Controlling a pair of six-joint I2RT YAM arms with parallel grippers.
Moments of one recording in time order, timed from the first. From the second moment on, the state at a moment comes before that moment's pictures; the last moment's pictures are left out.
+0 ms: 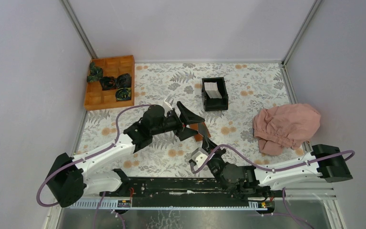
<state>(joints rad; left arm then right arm) -0.77 1.15 0.72 0.15 0.36 -1.52 1.64 1.02 0.42 0.67 1.15 -0.75</state>
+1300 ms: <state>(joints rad) -0.71 1.15 0.58 0.34 0.24 -1.48 1.69 1.14 0.31 1.26 1.41 -1.01</state>
